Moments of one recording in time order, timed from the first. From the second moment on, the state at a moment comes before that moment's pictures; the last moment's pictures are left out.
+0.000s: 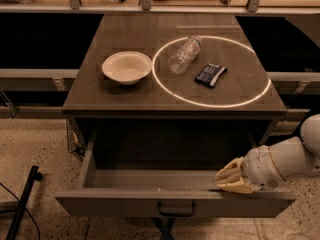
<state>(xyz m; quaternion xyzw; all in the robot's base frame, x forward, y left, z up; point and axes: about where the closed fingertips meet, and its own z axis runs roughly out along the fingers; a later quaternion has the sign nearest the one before) 0.392 -0.171 0.687 -0.60 0.71 0.27 0.26</state>
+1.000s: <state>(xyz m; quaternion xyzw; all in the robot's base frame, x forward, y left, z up) 0.391 -0.172 0.697 -0.60 0.70 0.27 0.27</state>
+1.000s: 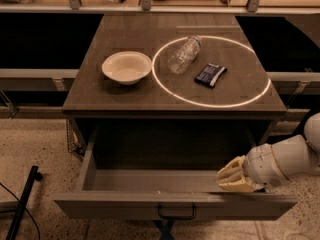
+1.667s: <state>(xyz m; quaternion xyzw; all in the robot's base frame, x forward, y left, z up) 0.412 -0.157 0.680 -0.61 0.70 0.26 0.27</state>
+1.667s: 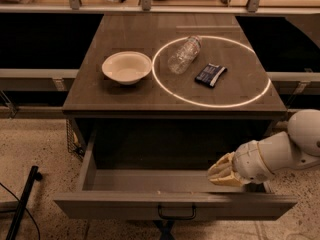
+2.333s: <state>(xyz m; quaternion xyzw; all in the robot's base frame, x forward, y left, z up) 0.405 -0.162 0.672 -0.60 0.71 0.26 0.26</state>
